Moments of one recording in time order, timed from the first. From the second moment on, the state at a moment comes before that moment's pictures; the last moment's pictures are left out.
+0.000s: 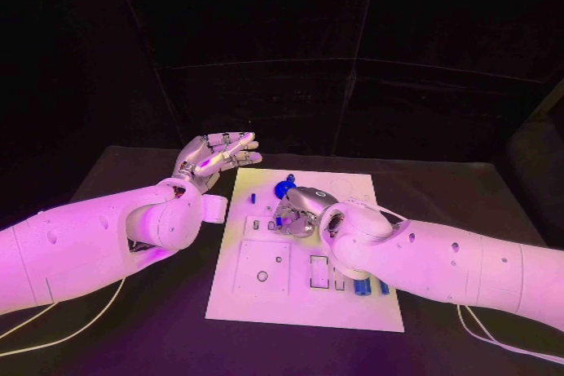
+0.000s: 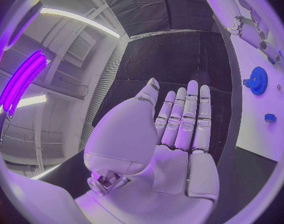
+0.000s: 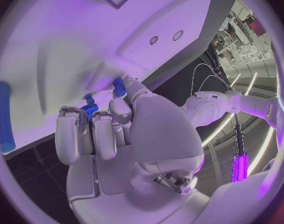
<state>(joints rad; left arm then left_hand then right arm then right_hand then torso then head) 1.22 -0.86 -0.07 1.56 0.11 -0.38 0.55 1.41 0.03 0.02 0.15 0.08 0.91 0.23 0.14 0.07 0.98 0.18 0.18 0.07 1.03 0.14 0.26 0.11 0.17 0.80 0.25 0.29 0.11 1.13 -0.50 -0.07 1.45 -1.47 -0.35 -0.36 1.40 -0.01 0.21 0.06 0.15 1.06 0.13 0.12 0.06 1.33 0.04 1.13 1.13 1.47 -0.03 1.49 1.31 0.05 1.44 0.08 1.50 1.31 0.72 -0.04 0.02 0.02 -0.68</state>
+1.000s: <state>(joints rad) 1.22 -0.86 -0.07 1.56 0.11 -0.38 0.55 1.41 0.03 0.02 0.14 0.08 0.91 0.23 0.14 0.07 0.98 0.18 0.17 0.07 1.03 0.14 0.26 0.11 0.17 0.80 0.25 0.29 0.11 1.13 -0.50 -0.07 1.45 -1.50 -0.33 -0.38 1.39 -0.05 0.20 0.06 0.14 1.03 0.14 0.10 0.06 1.30 0.05 1.08 1.10 1.46 -0.02 1.49 1.31 0.05 1.43 0.09 1.50 1.31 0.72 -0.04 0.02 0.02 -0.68</state>
